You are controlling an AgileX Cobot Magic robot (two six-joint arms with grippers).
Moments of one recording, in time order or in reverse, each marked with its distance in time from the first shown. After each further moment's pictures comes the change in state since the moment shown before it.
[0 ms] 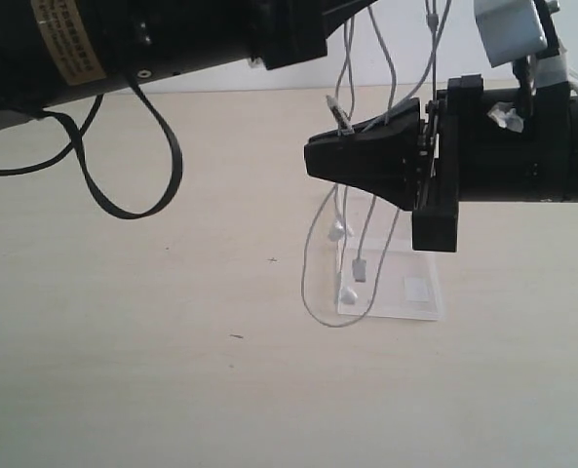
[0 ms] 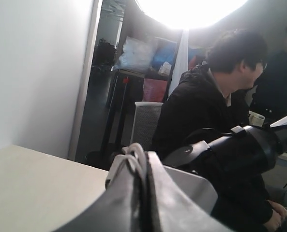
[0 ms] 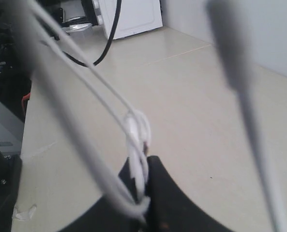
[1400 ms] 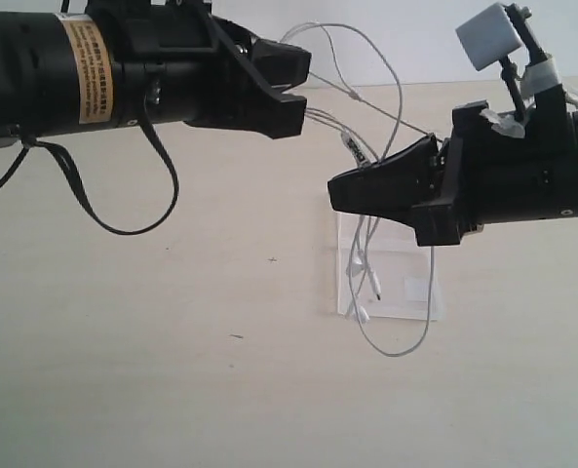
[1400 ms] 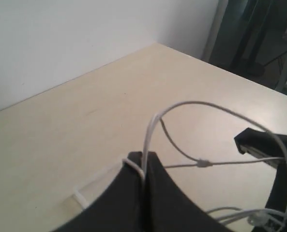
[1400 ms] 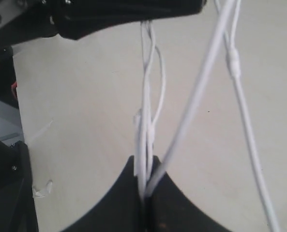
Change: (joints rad) left arm 0.000 -0.021 0.039 0.048 0.612 0.024; right arm 0.000 -0.059 -0.002 -0.213 -0.128 0.428
